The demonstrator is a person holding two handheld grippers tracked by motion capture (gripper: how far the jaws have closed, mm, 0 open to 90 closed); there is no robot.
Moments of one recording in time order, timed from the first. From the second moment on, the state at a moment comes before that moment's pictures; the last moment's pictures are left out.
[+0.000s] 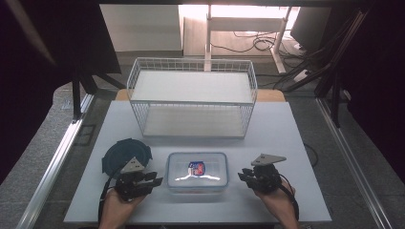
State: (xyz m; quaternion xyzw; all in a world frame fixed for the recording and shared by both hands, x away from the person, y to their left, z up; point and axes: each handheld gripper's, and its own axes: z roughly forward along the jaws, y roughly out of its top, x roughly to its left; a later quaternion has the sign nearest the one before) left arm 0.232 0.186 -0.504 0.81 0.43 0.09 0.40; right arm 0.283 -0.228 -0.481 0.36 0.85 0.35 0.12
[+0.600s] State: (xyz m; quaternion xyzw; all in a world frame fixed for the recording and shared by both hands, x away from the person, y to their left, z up) left arm 0.222 0.189 -0.510 0.81 0.39 0.10 0.43; right arm 0.284 -0.229 -0.479 0.34 0.85 0.39 0.12
